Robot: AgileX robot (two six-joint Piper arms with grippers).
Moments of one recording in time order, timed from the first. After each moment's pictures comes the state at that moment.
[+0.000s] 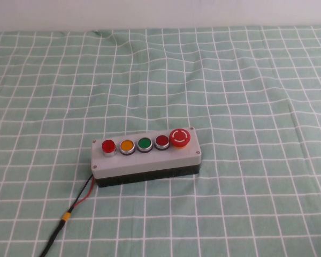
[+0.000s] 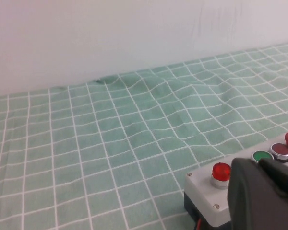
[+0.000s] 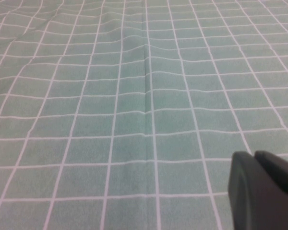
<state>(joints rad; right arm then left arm) 0.04 -0.01 0.03 0.02 0.34 0.07 -0.38 0.32 -0.47 0.15 0.44 -0.01</state>
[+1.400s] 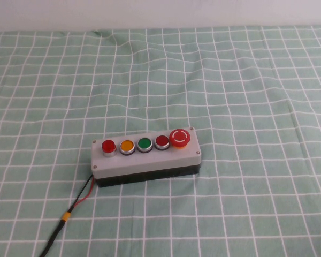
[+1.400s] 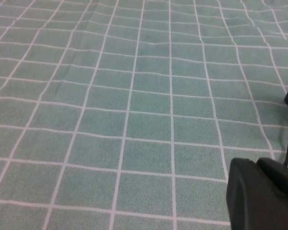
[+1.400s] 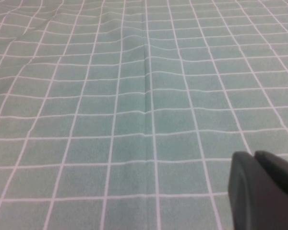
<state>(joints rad) 0.04 -0.01 0.03 0.02 0.34 0.07 -0.08 -0.01 0.03 0.15 0.39 -0.18</state>
